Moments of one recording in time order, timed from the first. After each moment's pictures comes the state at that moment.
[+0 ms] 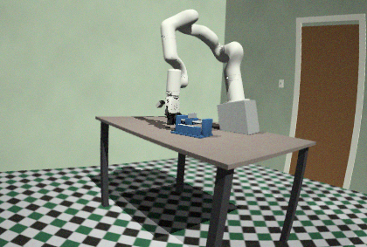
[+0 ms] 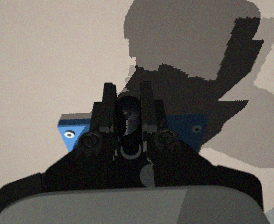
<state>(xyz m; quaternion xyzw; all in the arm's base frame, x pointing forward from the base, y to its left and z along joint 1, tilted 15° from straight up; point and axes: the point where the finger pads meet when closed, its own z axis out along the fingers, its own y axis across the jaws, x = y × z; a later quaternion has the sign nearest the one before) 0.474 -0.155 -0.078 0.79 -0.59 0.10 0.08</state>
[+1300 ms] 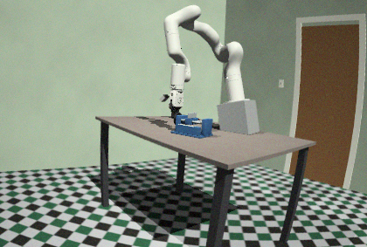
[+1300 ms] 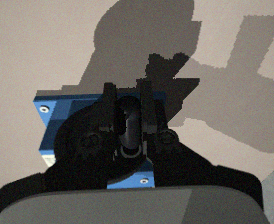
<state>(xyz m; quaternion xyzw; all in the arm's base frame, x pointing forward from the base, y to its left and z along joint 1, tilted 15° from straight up) 0.436 -0.156 -0.040 0.79 -0.59 0.10 0.08</state>
